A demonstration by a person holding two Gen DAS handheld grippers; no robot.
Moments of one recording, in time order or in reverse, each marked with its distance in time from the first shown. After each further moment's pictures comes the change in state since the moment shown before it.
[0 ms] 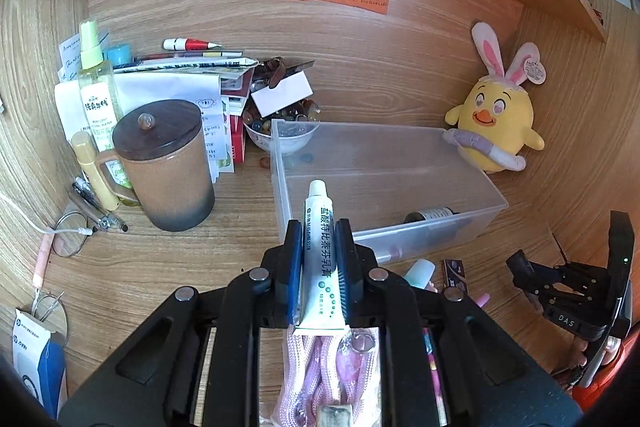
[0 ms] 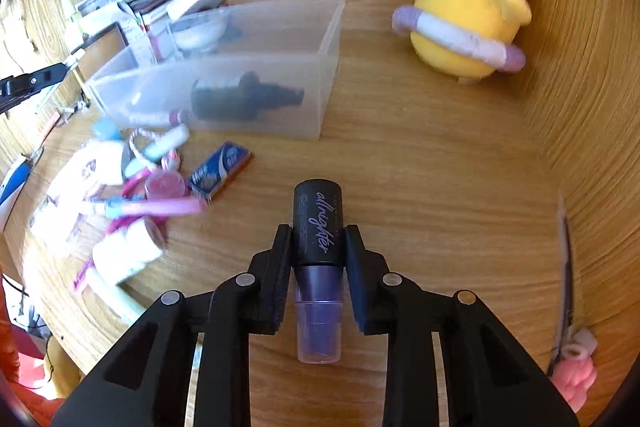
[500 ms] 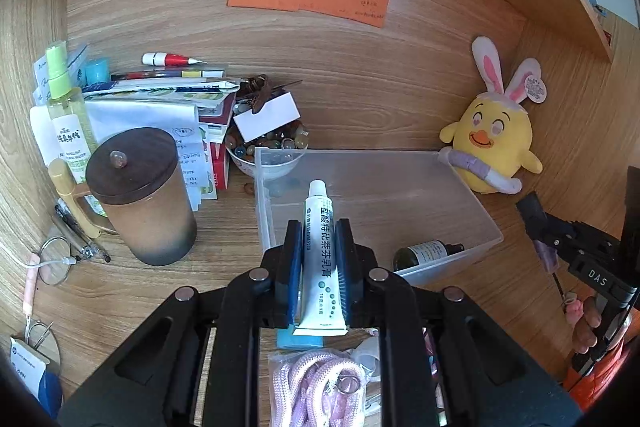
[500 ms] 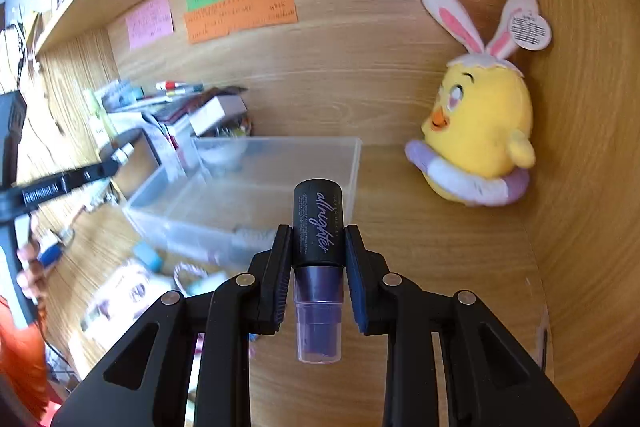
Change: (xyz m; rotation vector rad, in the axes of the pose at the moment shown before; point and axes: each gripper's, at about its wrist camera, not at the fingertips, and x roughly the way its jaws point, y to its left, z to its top) left arm 0.022 -0.004 0.032 -0.010 0.009 -0.046; right arm -0.033 0.005 0.081 0.022 -0.222 0.085
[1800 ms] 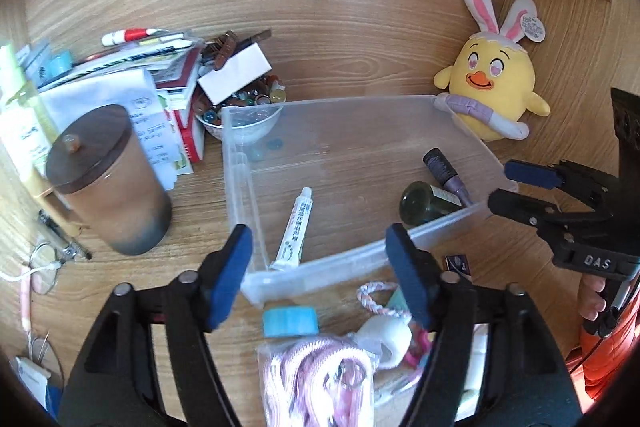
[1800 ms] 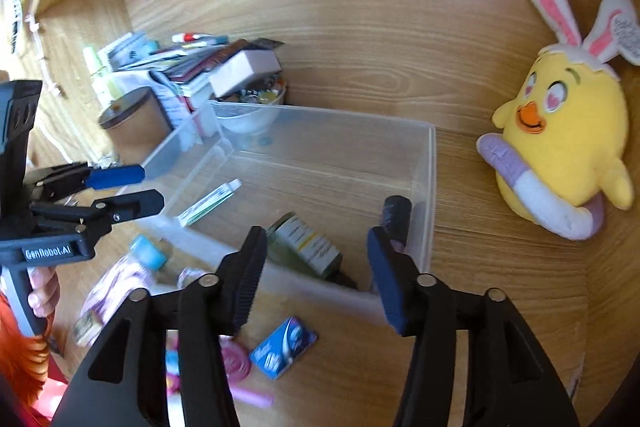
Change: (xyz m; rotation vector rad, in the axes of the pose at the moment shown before) left arm 0.027 -0.018 -0.019 0.110 0.119 0.017; right arm 0.055 0.029 0.009 -0.121 0.142 0.079
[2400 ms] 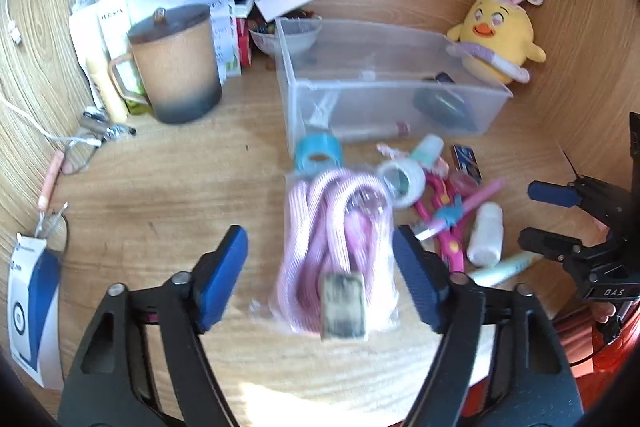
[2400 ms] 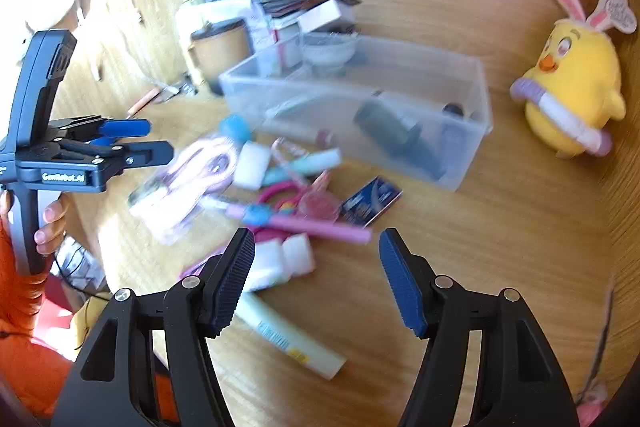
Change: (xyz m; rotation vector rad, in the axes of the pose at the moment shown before) left arm -0.047 0.004 -0.104 -0.060 0.079 0.069; right arm -0.038 0.050 -0.104 -0.106 0.075 0.142
